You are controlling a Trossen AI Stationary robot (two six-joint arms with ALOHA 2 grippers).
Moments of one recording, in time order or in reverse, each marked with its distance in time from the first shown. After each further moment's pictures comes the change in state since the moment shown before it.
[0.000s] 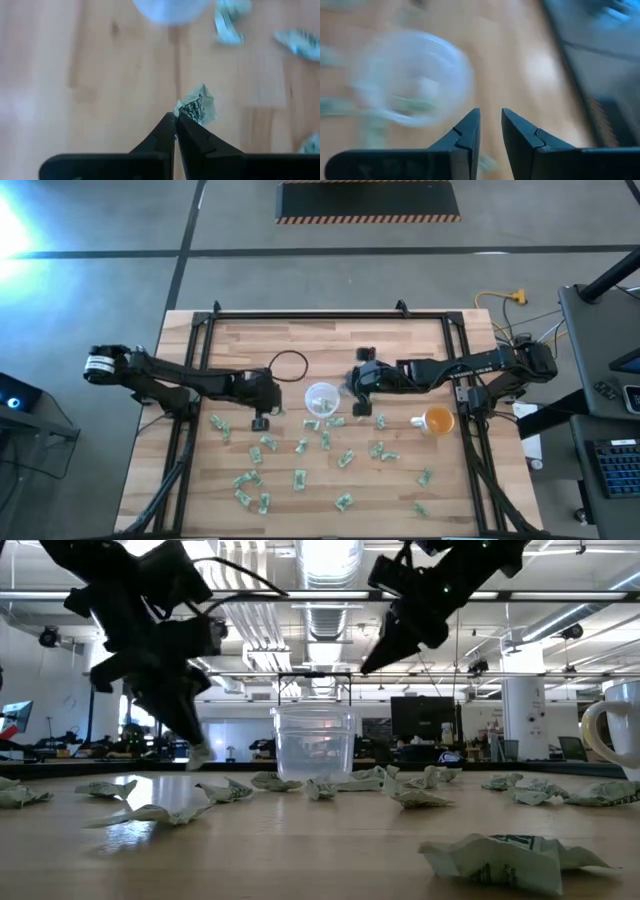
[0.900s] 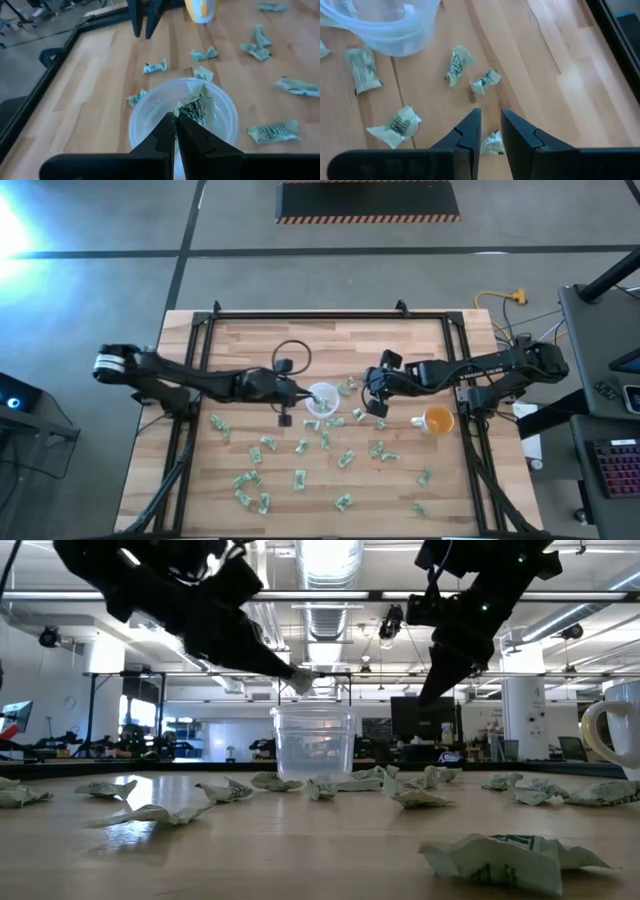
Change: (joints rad) left arm -0.015 0.131 0.042 0.594 -0.042 0.181; right arm 0.004 -0.082 -0.103 -0.246 -0.015 0.327
